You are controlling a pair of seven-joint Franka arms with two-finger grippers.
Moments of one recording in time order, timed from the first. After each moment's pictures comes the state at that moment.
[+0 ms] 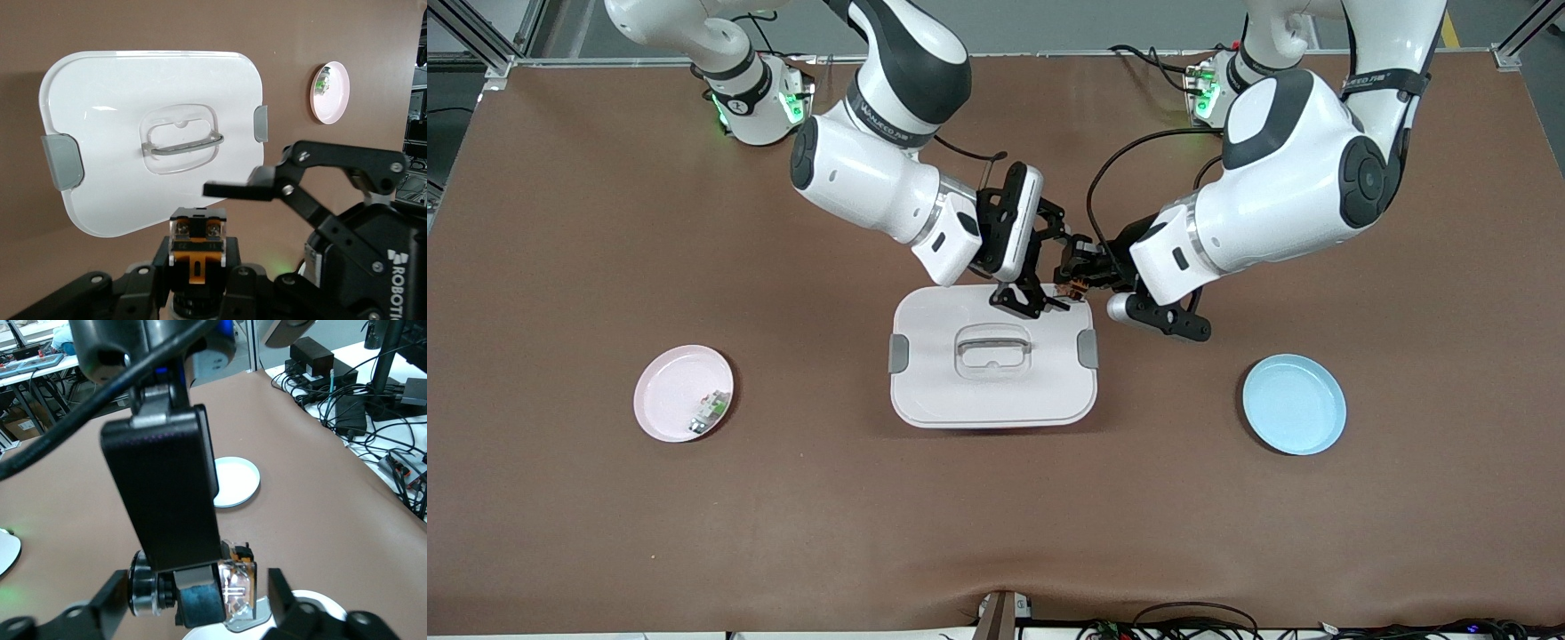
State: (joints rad) left arm -0.24 0.32 -0.27 -1.50 -0.55 1.94 -0.22; right arm 0.78 0.46 -0.06 -1.45 0.98 2.45 -1.11
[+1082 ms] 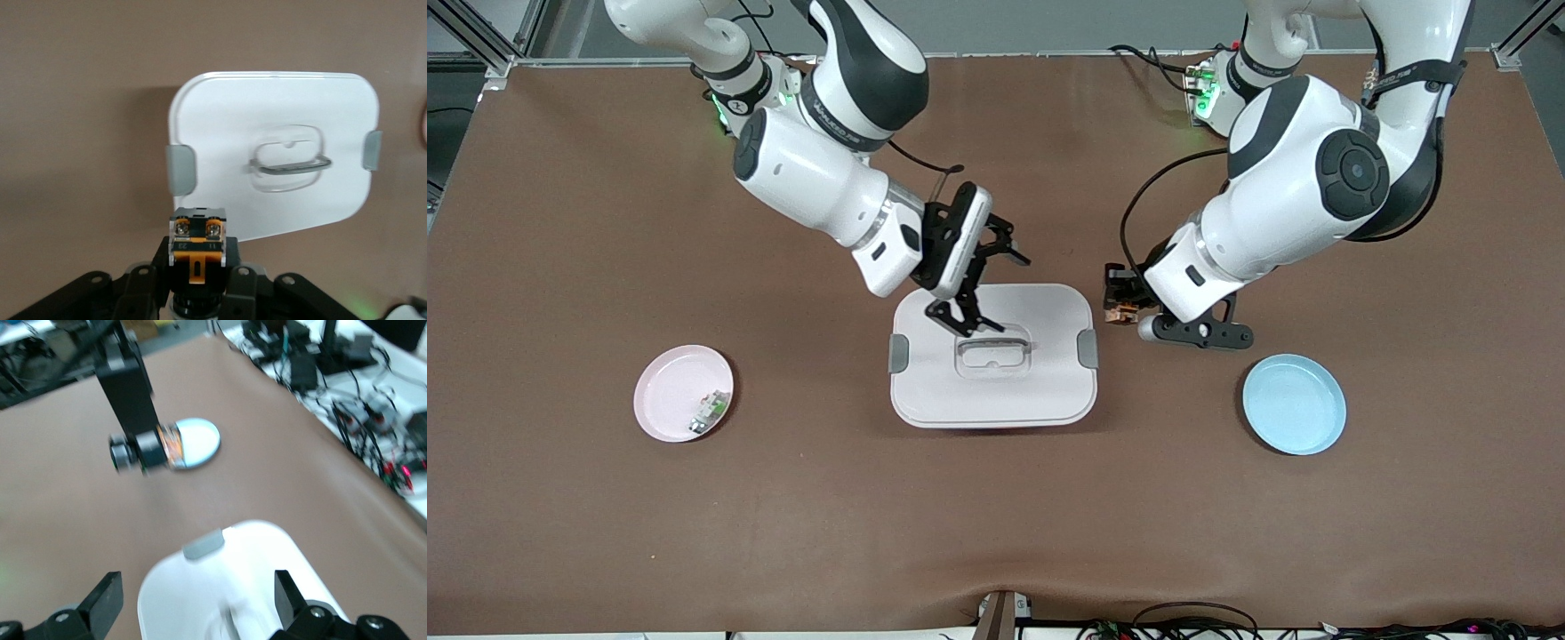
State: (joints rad) left arm -0.22 0.32 -0.26 -1.50 -0.23 1.87 -0.39; right arm 0.77 0.32 -0.14 -1.64 0.82 2.44 -0.97
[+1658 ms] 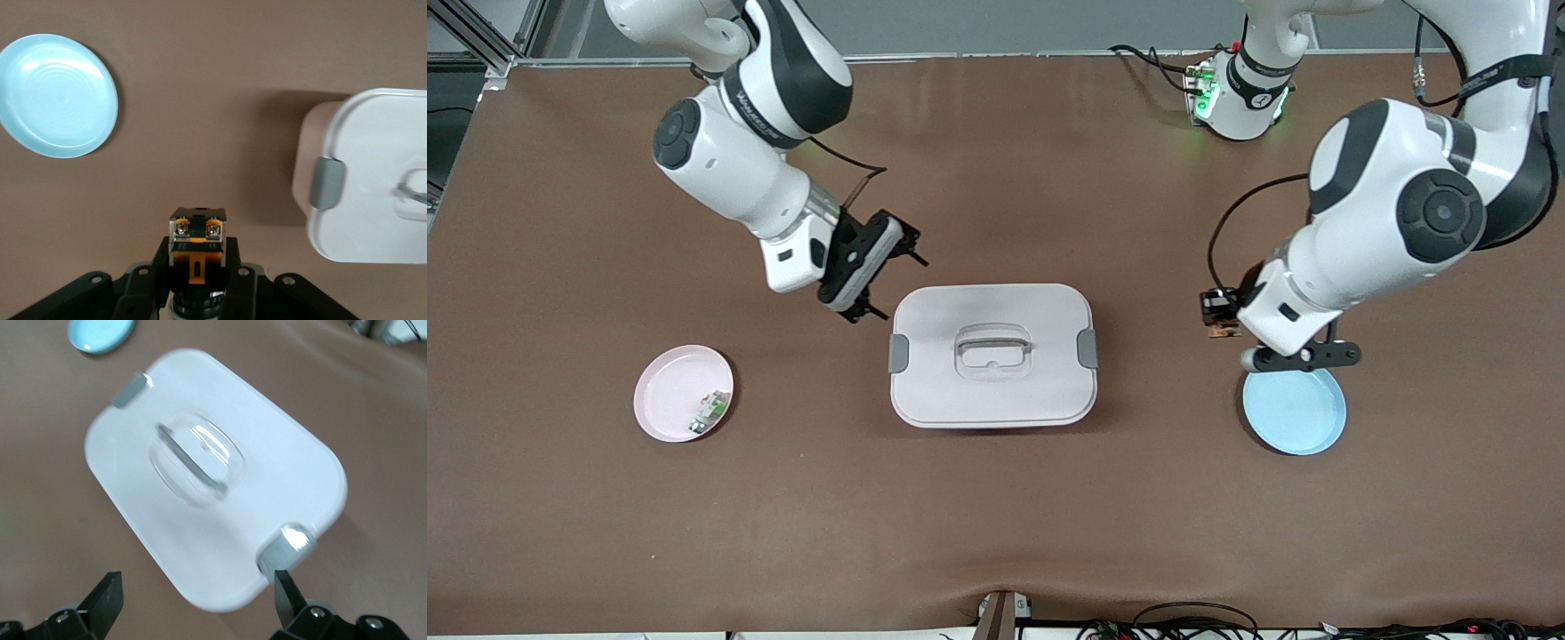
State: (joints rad) left arm -0.06 0.31 -0.26 -1.53 -0.06 1.74 -0.40; right arm 0.76 0.11 -0.28 -1.97 0.49 2.30 -0.60
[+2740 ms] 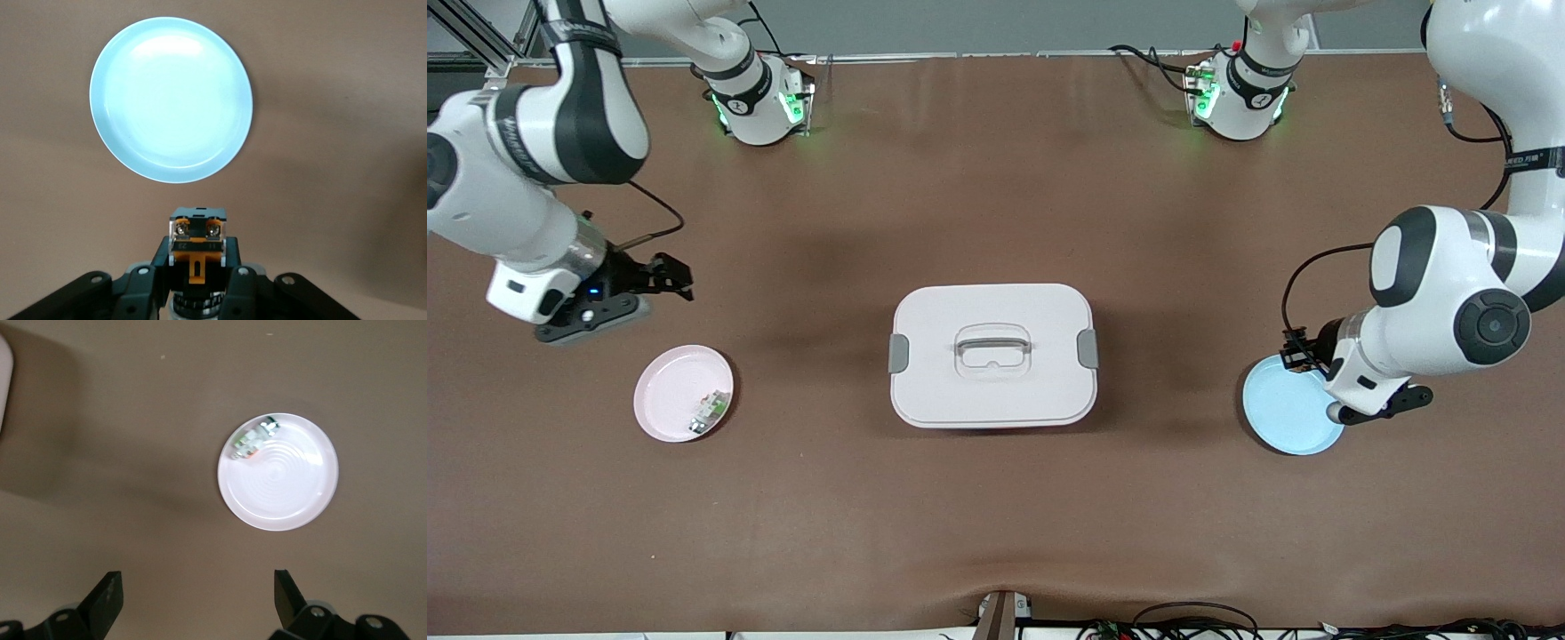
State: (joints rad) left arm 0.12 0.45 -0.25 -1.62 0.07 1.84 -0.40; right arm 0.42 0.03 -0.41 -1.96 0.03 1.98 -0.31
